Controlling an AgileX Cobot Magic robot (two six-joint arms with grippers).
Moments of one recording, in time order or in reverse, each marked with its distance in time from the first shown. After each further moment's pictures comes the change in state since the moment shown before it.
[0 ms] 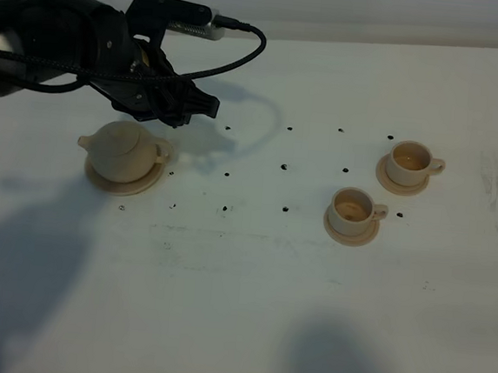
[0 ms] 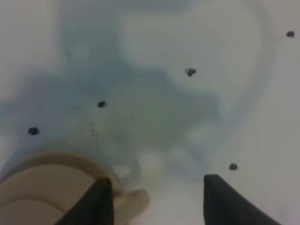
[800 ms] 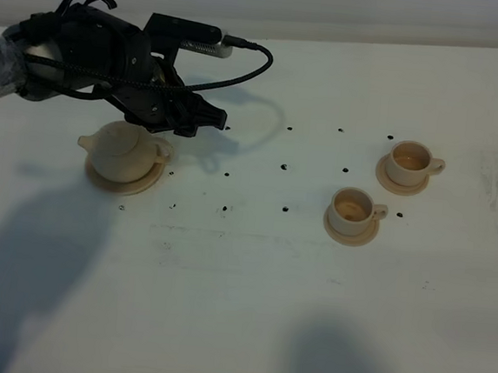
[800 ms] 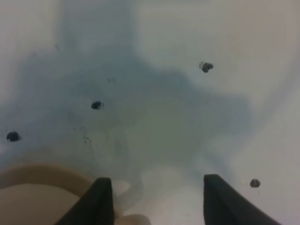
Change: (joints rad) left arm 0.000 0.122 -0.054 0.016 -0.011 -0.025; right arm 0.000 0.000 0.000 0.000 -0.001 0.000
